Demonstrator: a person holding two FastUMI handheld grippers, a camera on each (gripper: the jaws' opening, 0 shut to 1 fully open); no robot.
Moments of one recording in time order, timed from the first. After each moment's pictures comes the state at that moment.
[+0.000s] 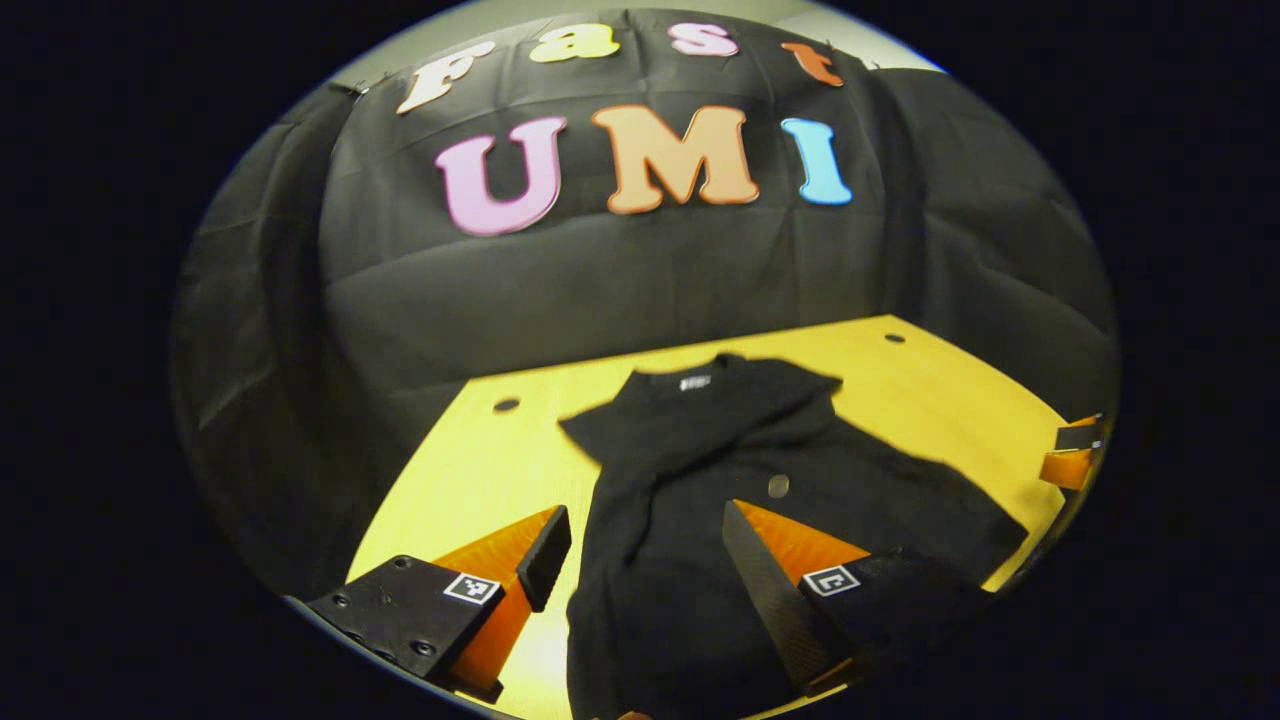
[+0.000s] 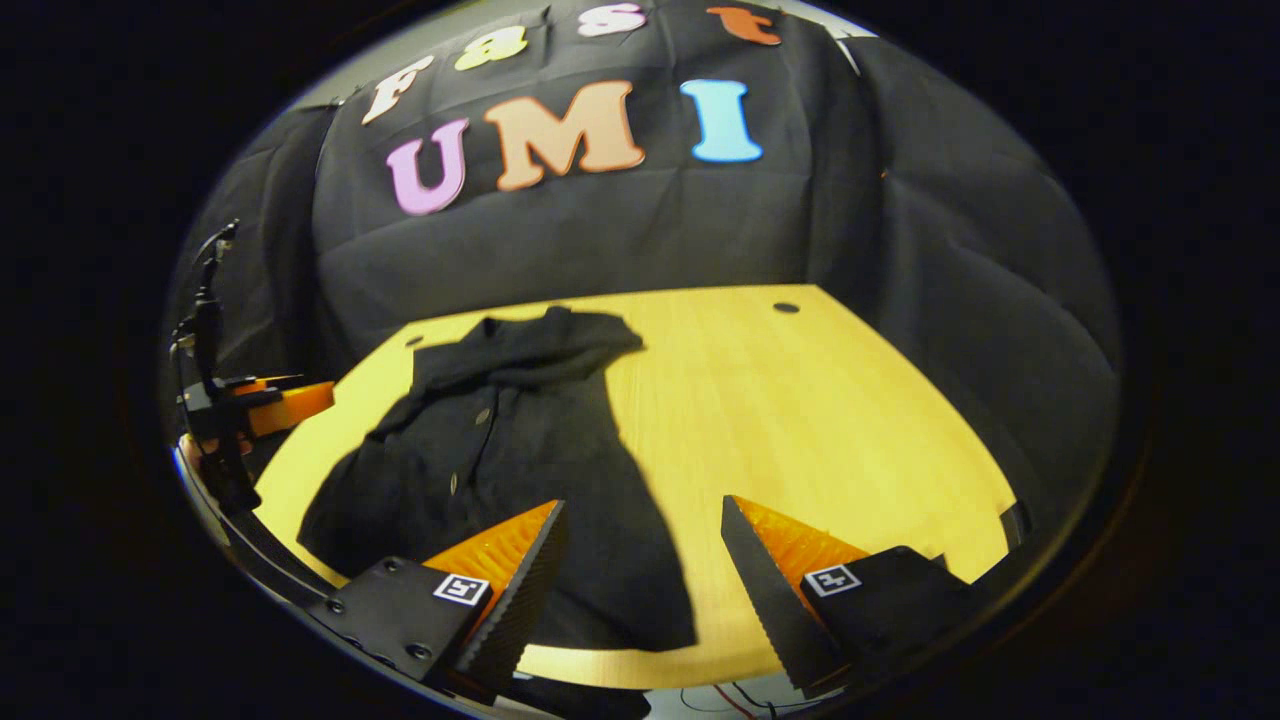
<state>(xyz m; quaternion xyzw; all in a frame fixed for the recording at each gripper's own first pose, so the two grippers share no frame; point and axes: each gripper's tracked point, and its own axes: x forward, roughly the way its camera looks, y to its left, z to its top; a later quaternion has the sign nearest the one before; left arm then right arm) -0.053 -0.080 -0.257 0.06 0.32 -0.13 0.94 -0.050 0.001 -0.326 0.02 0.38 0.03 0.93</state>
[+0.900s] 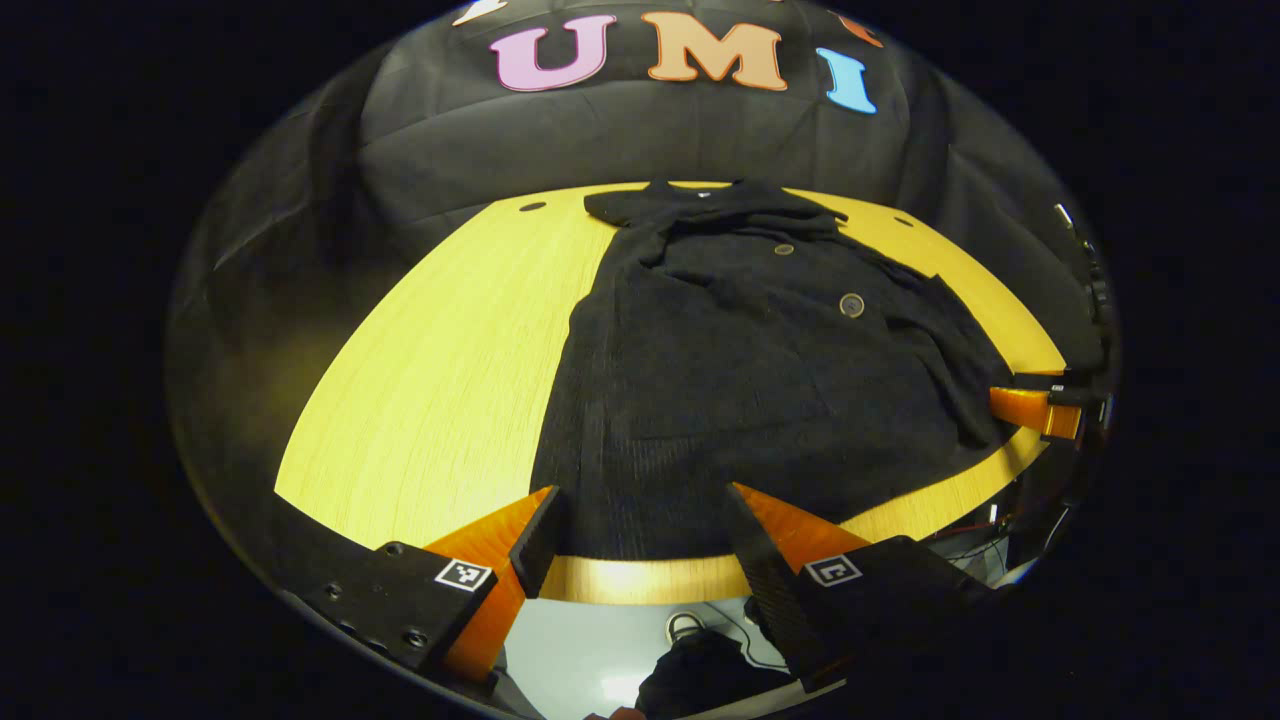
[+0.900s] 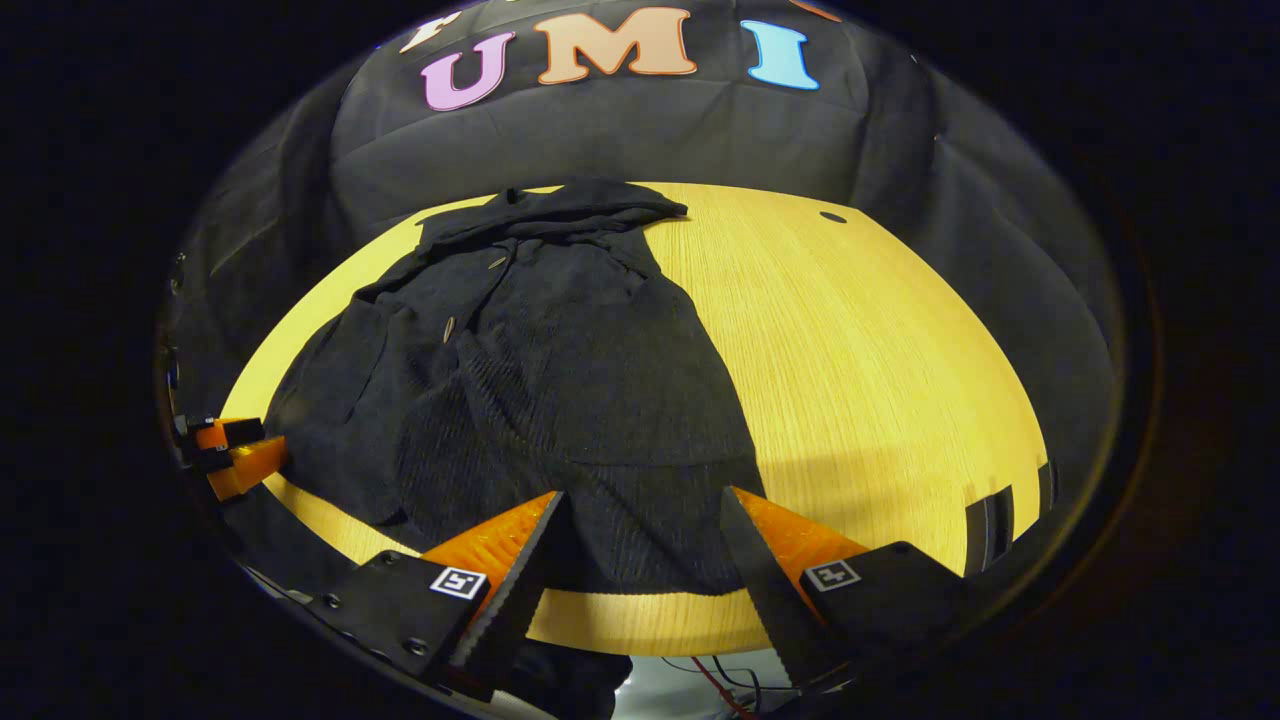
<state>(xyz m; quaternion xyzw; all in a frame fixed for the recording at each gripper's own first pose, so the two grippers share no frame) -0.210 -0.032 -0.344 0.03 0.46 -0.10 0.88 -0.089 0.024 -0.403 -0.01 0.47 0.04 0.88</state>
